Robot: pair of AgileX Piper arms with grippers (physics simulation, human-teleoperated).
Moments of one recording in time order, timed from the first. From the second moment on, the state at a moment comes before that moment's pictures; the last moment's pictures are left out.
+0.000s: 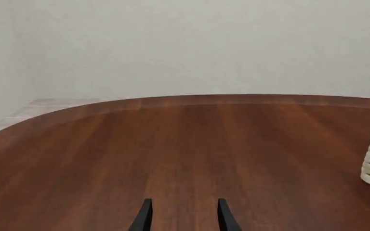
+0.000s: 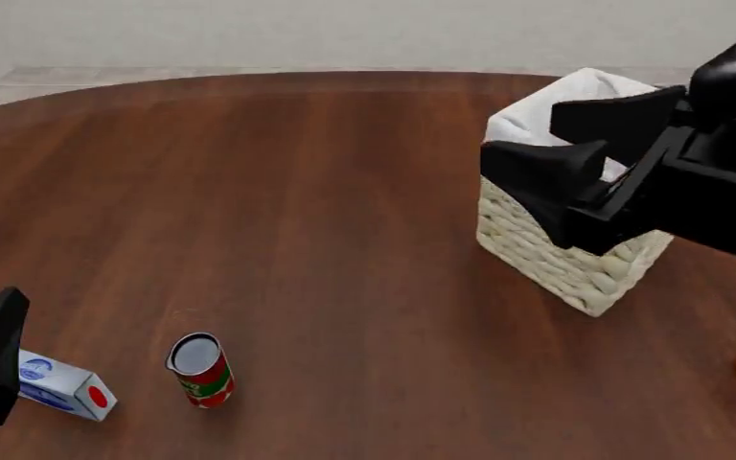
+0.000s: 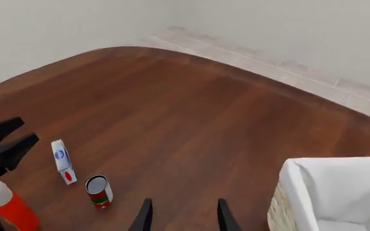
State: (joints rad) left arm 0.00 0.01 0.00 0.00 0.00; right arm 0.70 0.82 -0.73 0.18 -0.02
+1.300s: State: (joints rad) left arm 0.00 0.01 0.00 0.00 0.00; right arm 1.06 1.40 -0.87 -0.12 0.03
